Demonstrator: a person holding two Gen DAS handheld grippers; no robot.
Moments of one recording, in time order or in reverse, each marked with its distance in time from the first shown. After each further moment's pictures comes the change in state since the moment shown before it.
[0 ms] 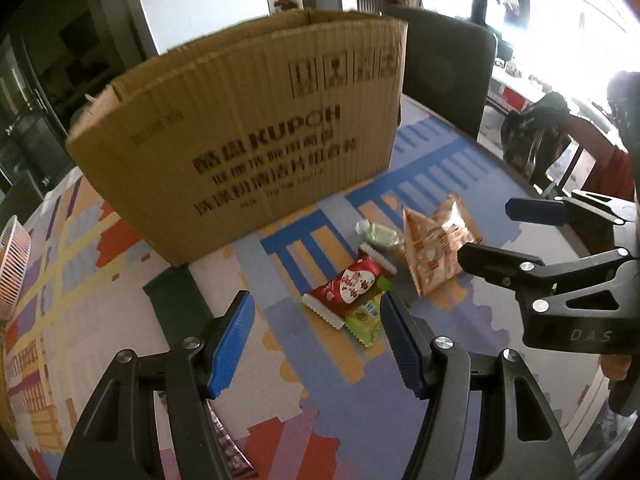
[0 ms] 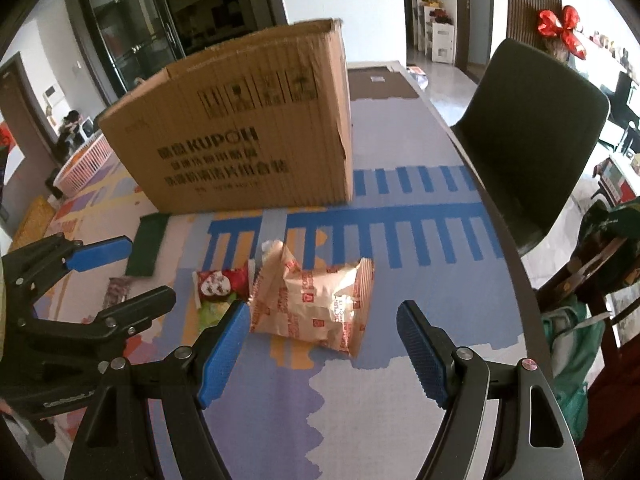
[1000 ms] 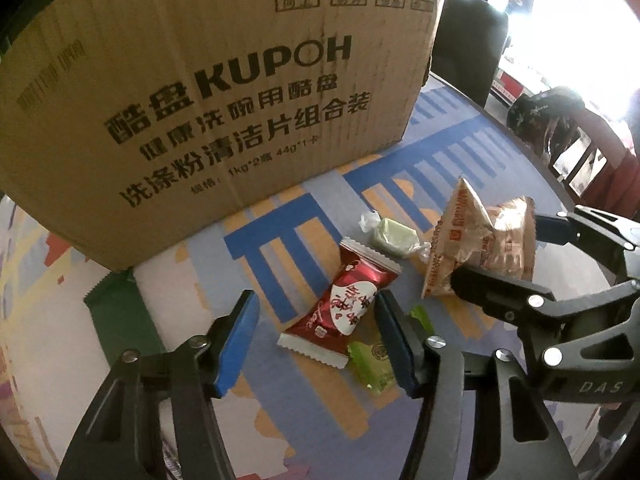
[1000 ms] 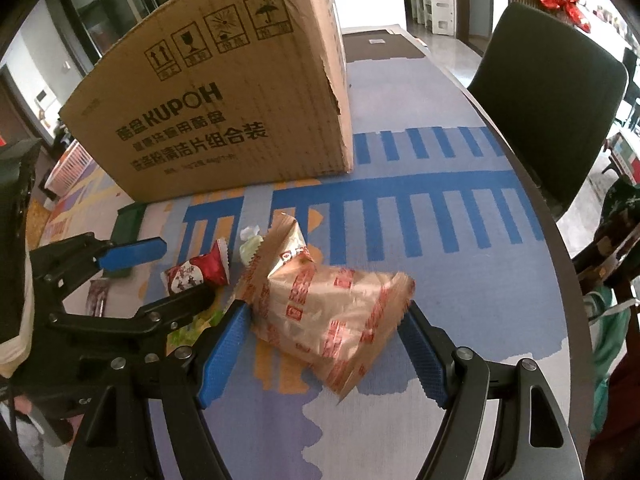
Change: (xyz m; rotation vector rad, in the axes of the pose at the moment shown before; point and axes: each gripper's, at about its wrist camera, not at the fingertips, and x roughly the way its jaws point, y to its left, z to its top) left arm 0.057 0.013 0.008 -0.034 0.102 -0.081; right arm 0.049 -0.007 0.001 0.046 0.081 0.037
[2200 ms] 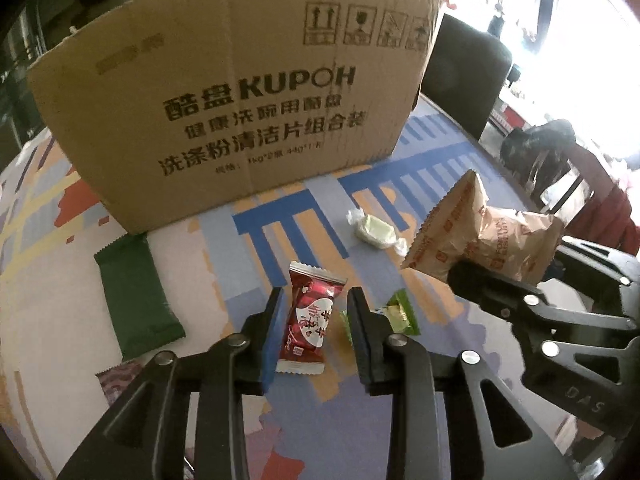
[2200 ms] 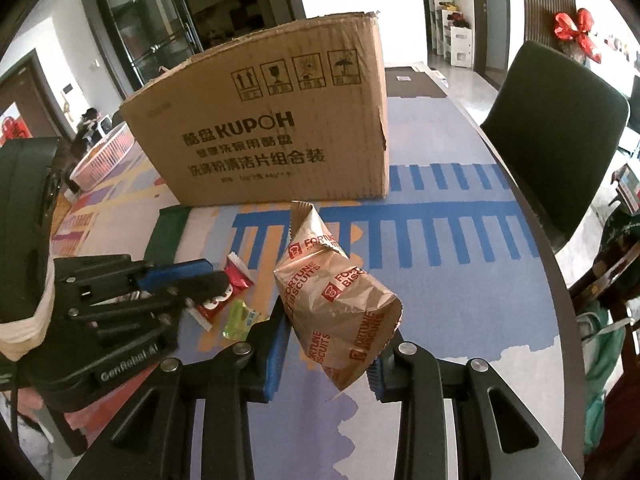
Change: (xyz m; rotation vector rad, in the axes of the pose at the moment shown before) left arm -0.023 -0.008 -0.013 -0.094 -0.058 -0.013; right arm -0.037 0.022 -0.014 -0.074 -0.100 0.036
